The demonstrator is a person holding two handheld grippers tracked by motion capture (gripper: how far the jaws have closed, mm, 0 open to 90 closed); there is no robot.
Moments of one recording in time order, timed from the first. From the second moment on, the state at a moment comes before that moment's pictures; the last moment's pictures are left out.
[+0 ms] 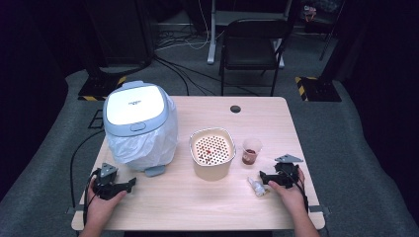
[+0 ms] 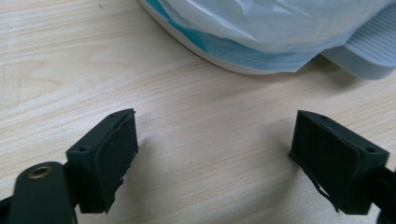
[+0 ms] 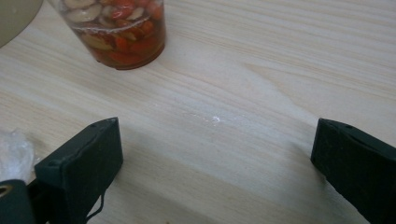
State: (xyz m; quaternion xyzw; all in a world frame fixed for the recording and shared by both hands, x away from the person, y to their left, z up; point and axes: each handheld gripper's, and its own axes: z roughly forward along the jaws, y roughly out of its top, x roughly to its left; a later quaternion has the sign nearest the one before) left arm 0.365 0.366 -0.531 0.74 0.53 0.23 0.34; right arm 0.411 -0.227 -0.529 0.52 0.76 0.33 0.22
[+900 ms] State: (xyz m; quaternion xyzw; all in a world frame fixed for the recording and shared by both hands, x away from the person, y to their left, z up) left arm 0.356 0.366 -0.526 0.71 0.57 0.23 0.35; right arm 0.412 -0.228 -0.530 0.52 0.76 0.32 0.22
